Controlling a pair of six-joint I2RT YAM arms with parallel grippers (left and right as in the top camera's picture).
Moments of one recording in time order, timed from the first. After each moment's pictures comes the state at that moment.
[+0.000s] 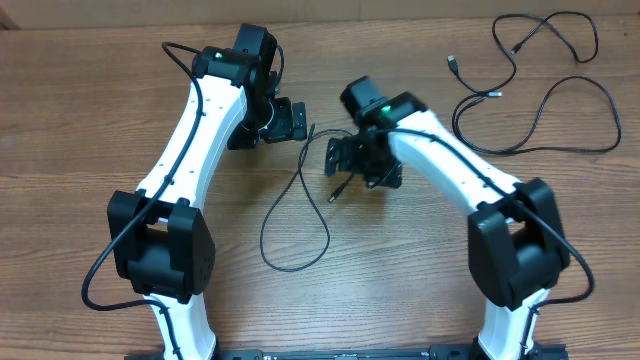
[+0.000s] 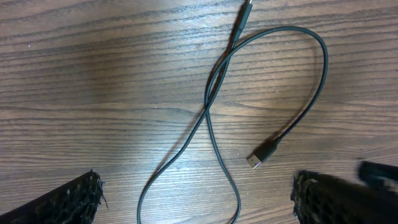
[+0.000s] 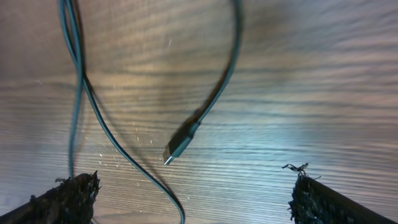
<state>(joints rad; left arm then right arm) -0.26 2.01 1.84 -1.24 0.16 -0.35 0.49 1.99 1.58 -1.02 -0.20 0.64</state>
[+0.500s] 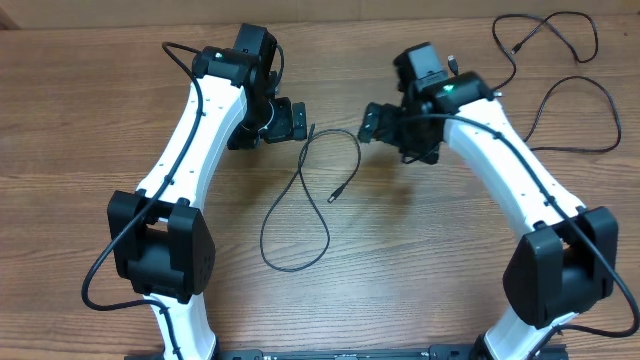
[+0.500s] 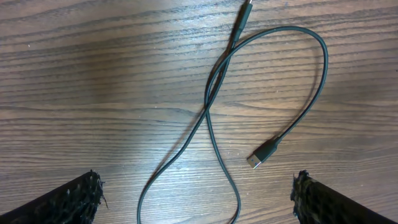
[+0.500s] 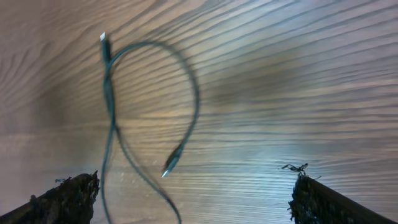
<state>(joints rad) -0.26 2.01 1.84 -1.24 0.16 -0.35 0.33 1.85 1.60 -1.03 -0.20 0.60</state>
